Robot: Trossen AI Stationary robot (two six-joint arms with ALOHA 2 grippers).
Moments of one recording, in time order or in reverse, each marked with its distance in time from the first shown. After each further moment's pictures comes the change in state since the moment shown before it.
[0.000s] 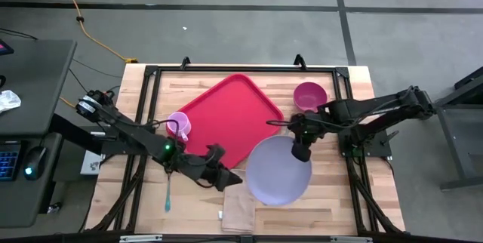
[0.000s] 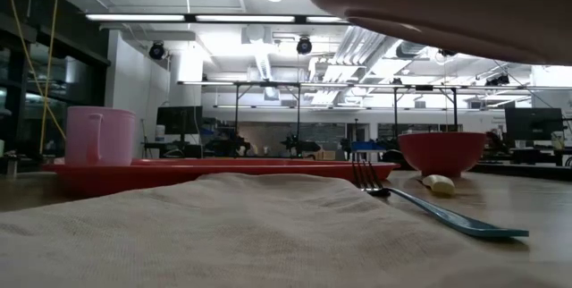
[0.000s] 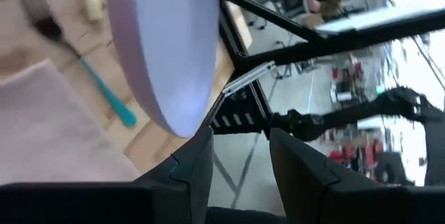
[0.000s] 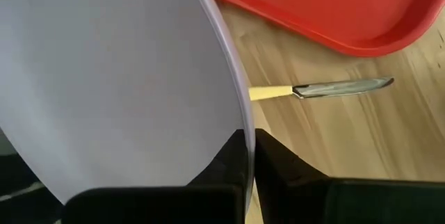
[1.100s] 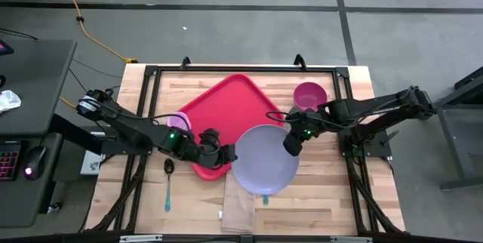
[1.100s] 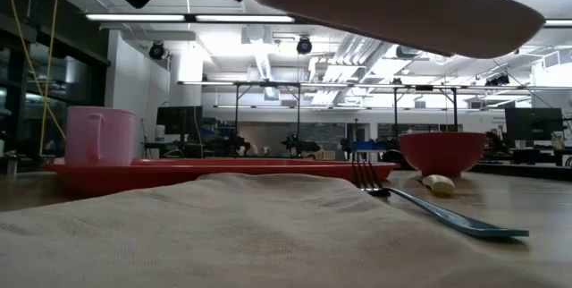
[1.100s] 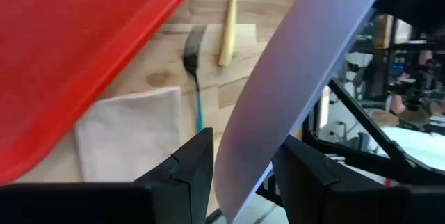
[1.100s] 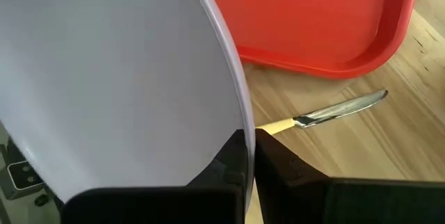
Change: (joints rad) left arm 0.119 0.000 0.048 -0.392 -0.058 -0.418; right arm -0.001 0.000 -0.001 0.094 0.112 0.212
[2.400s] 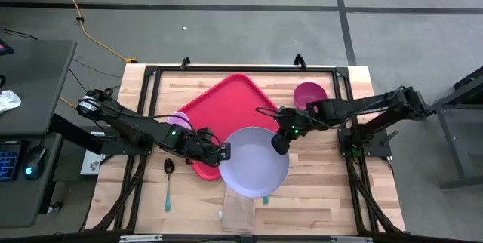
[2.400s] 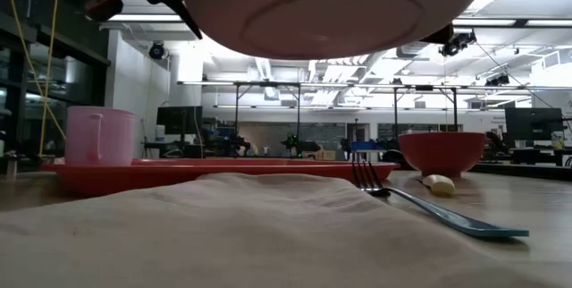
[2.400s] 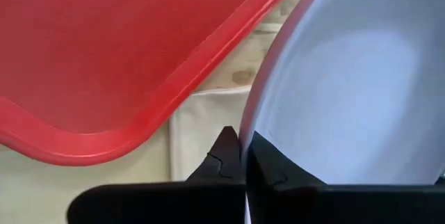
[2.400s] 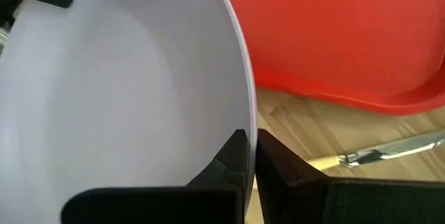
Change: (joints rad) left arm 0.040 0.000 -0.001 -0.239 0.110 -0.089; right arm -0.045 0.094 0.000 0.190 -0.093 -0.032
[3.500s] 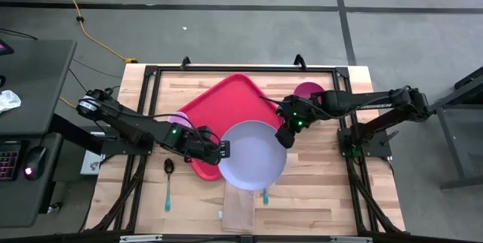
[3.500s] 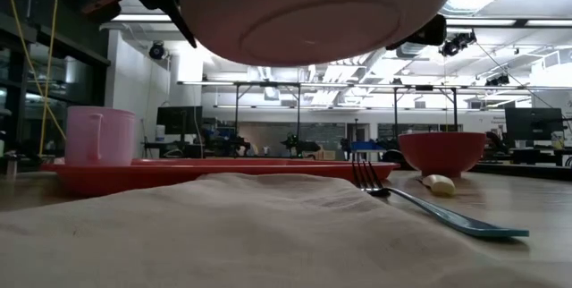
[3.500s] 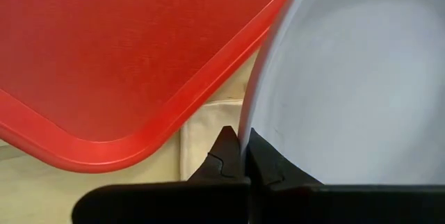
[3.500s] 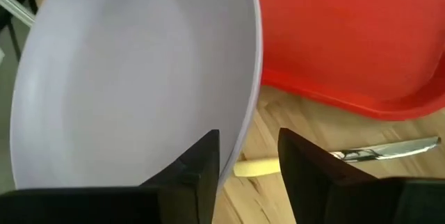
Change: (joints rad) left arm 0.003 0.000 0.000 -0.033 0.002 -0.008; right arm -0.128 -0.039 0.000 -0.049 -0.141 -0.159
